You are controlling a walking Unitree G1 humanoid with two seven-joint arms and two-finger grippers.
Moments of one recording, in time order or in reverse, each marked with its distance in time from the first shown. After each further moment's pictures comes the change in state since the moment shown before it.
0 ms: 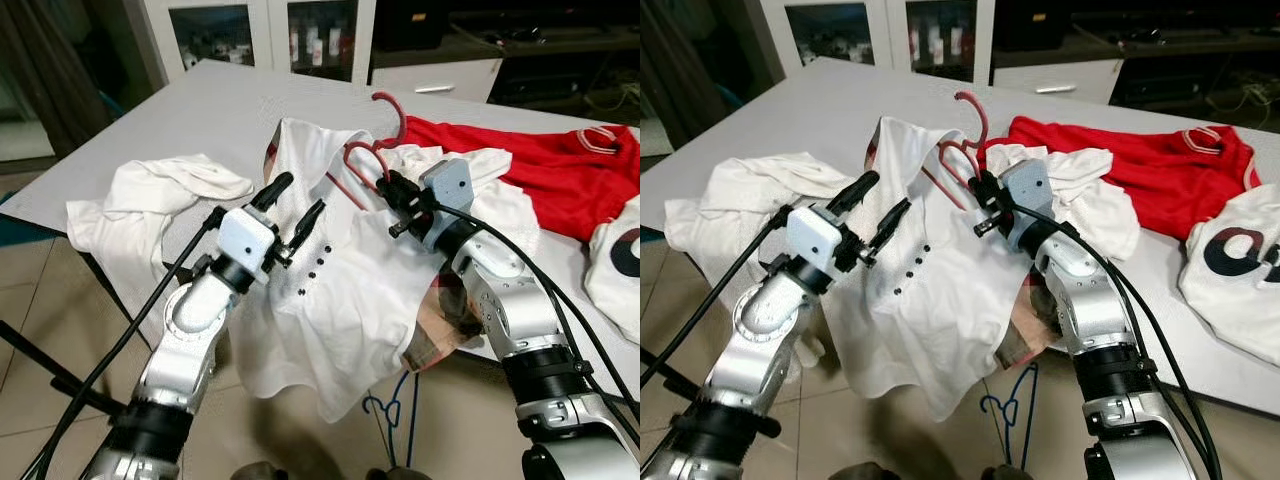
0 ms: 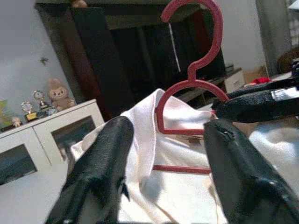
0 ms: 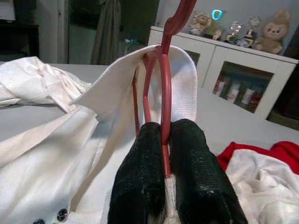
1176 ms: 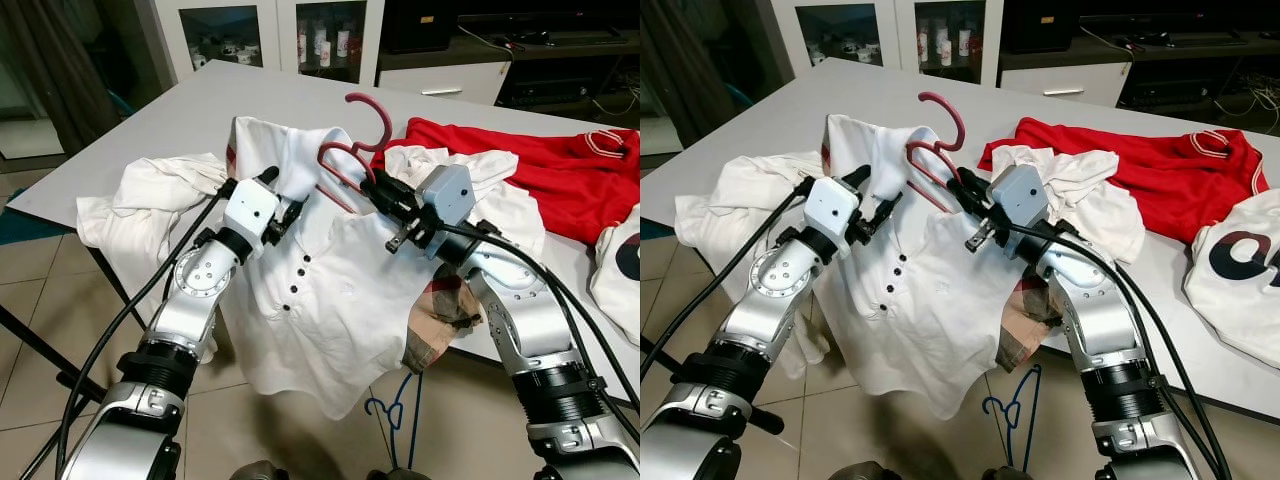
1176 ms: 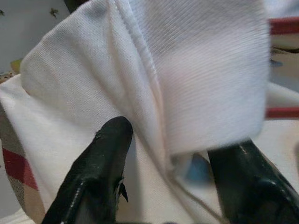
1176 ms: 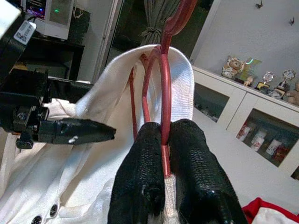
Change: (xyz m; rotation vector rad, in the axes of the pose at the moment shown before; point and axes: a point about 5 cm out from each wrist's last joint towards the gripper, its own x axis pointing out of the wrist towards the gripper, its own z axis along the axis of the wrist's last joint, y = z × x) left arm 0.024 0.027 -0.037 0.046 0.226 0.047; right arm -0.012 0.017 0.024 -0.109 -0.119 0.149
